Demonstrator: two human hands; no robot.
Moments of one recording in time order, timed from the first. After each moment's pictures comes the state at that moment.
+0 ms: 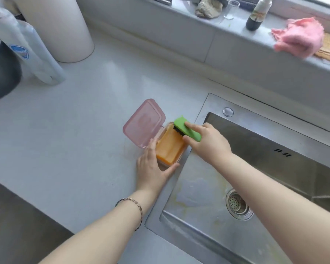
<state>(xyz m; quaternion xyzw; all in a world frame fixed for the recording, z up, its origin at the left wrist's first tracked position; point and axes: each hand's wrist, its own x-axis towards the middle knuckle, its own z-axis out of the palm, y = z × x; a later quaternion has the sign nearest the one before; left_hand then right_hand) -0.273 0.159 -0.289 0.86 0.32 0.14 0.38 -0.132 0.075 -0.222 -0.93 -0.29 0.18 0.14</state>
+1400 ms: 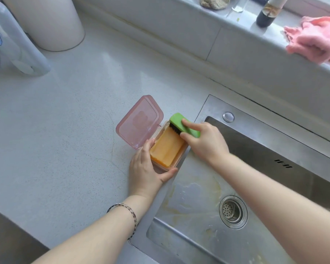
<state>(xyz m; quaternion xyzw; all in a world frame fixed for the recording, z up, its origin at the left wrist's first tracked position) -0.245 0.163 -0.302 0.85 0.34 0.20 0.35 -0.097 0.089 -0.239 -0.91 -0.29 0.19 0.21</state>
